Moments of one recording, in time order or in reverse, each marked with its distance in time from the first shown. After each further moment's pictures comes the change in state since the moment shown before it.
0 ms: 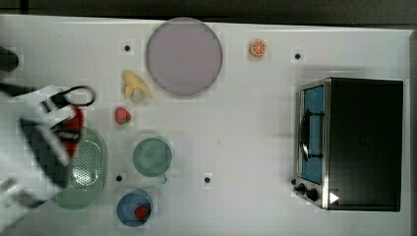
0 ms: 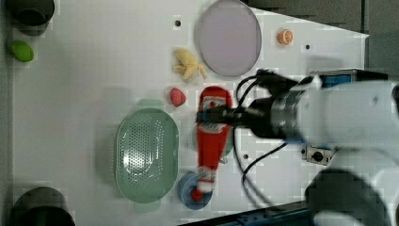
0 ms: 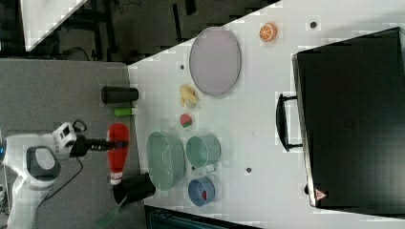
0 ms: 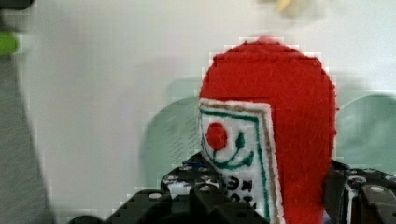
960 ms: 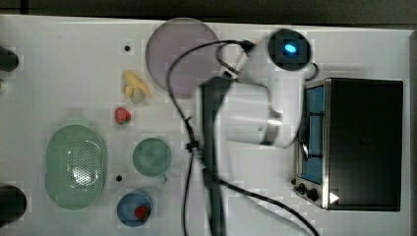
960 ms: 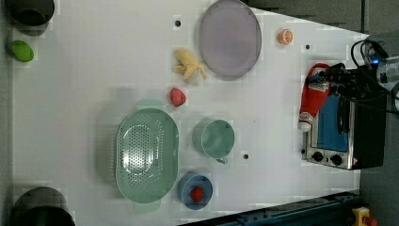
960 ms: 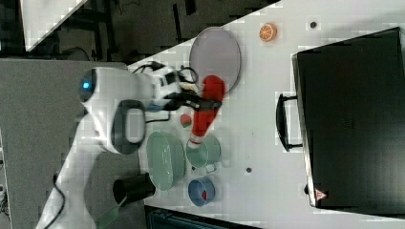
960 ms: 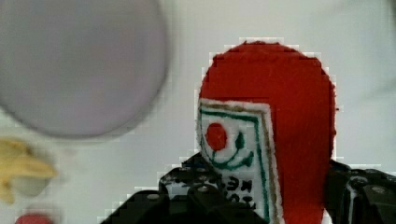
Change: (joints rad) arm -0.269 0.065 -0.476 -0.030 -0.001 0.042 -0.386
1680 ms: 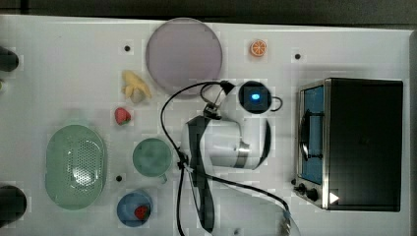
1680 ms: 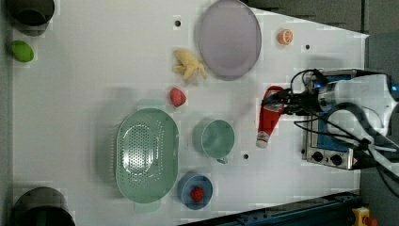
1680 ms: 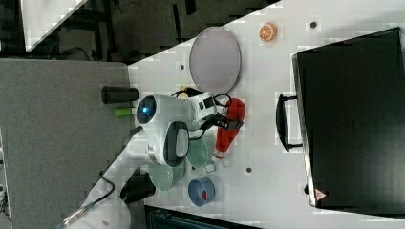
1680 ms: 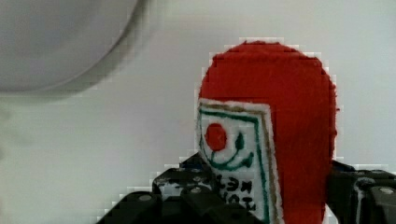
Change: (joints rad) arm 0.042 0.104 0.013 -0.286 0.000 0.345 -0.019
